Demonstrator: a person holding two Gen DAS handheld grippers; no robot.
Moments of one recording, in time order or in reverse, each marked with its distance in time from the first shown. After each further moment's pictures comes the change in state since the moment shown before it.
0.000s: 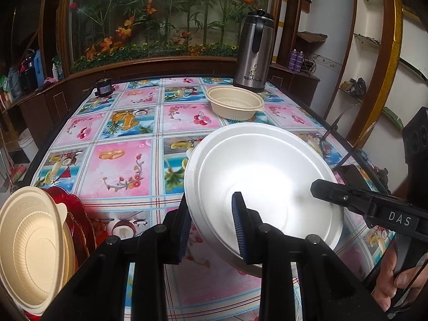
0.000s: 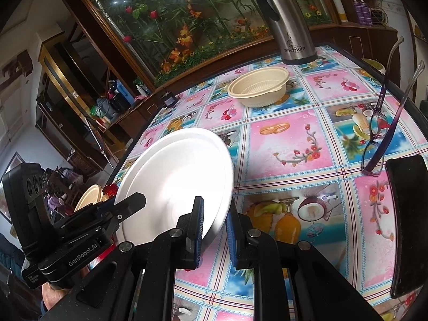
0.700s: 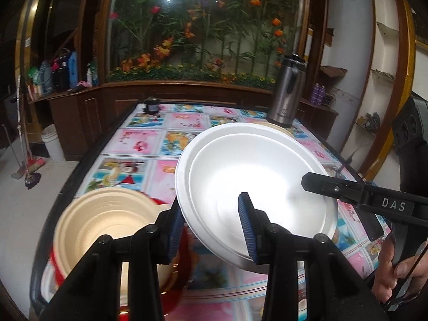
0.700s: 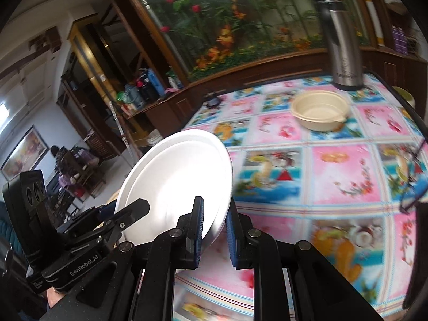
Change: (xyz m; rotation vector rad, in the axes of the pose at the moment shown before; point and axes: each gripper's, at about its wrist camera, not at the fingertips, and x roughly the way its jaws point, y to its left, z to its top) left arm -0.093 0.079 -0.009 -0.113 -0.150 0.101; right arm 0.016 0.103 0.022 -0.171 0.013 0.117
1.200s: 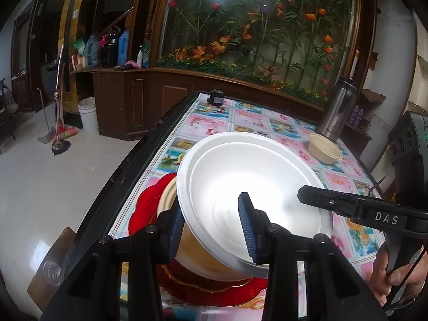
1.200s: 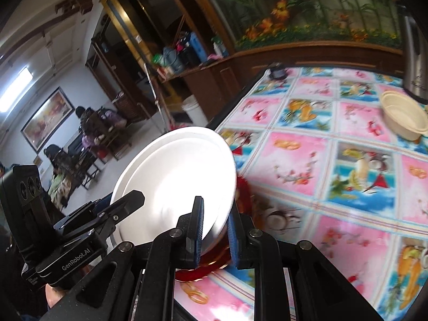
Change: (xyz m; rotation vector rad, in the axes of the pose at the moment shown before) left arm -0.038 0.115 -0.028 -0.184 0.010 0.144; right arm 0.099 0.102 -0.010 -0.121 0.177 0.142
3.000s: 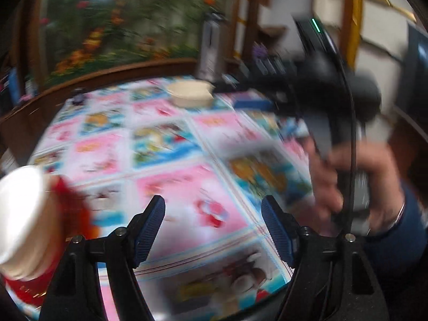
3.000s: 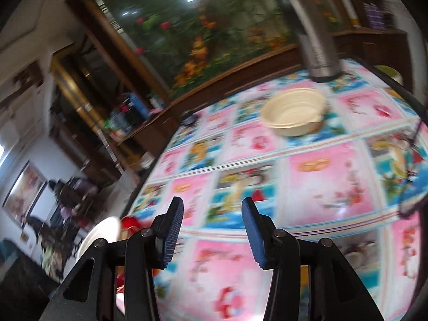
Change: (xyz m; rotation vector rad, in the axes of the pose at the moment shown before) left arm 0.051 -0.231 -0.081 0.457 0.151 -0.385; right arm -0.127 -0.187 -0.020 0.331 -0.280 -0.202
